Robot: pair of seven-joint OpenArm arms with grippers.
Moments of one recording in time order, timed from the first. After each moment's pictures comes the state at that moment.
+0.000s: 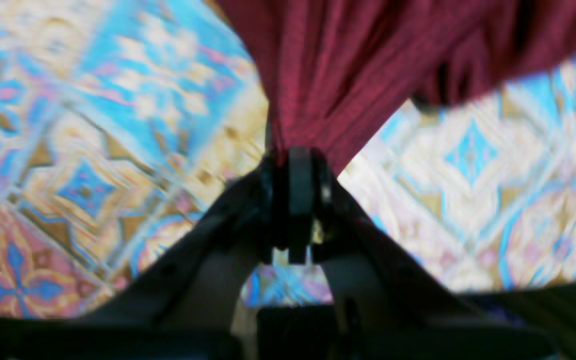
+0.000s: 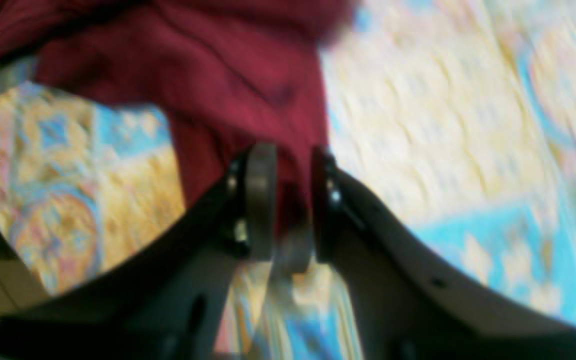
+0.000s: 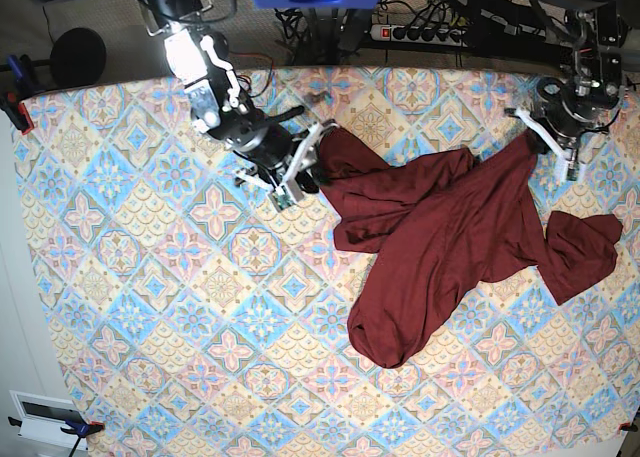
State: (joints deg) left arm 28.5 -30.6 -22.4 107.7 -36.3 -8.5 50.7; right arm -7.4 9.3 -22.2 97.6 18.6 12.8 -35.2
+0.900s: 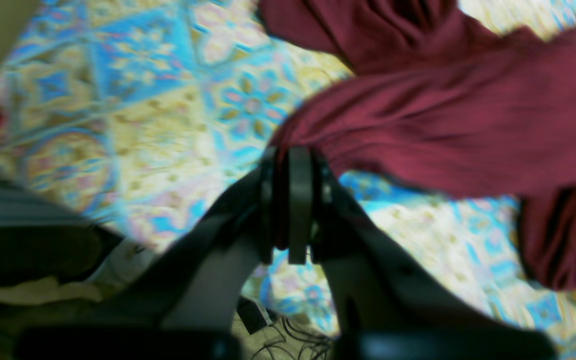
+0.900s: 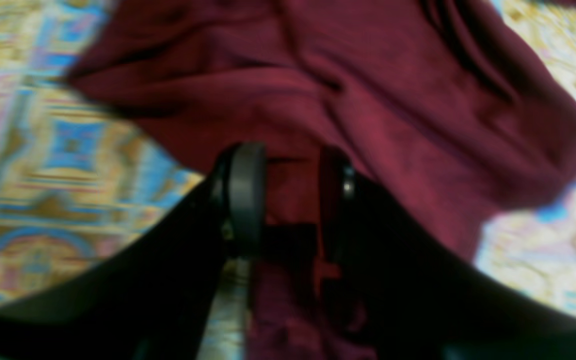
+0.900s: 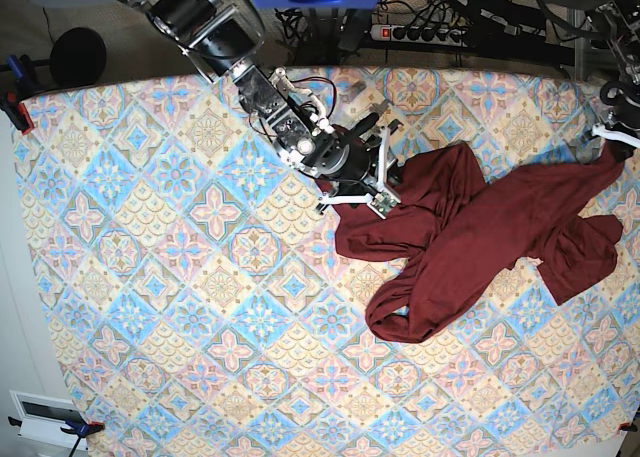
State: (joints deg) left arm 25.4 -21.9 -47.1 107.5 -34.9 -8.3 51.2; right arm 7.0 0.5 -39.2 80.0 5.7 12.7 -35.2
